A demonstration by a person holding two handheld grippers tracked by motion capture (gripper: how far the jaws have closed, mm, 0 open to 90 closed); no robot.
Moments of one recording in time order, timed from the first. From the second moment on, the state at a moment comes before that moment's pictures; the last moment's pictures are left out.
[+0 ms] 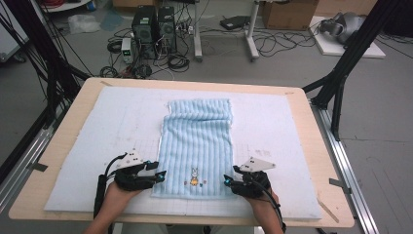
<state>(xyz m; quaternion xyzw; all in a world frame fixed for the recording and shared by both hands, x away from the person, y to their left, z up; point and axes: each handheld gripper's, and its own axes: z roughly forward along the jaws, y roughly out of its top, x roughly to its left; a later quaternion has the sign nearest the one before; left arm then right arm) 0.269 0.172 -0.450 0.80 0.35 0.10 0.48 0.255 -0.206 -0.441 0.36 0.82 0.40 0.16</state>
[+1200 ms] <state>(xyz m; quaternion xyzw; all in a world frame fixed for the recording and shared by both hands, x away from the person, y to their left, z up) 0.225 0.179 -0.452 0.83 0.32 0.03 0.45 0.202 -0.202 -0.436 0.30 0.88 0.35 0.11</state>
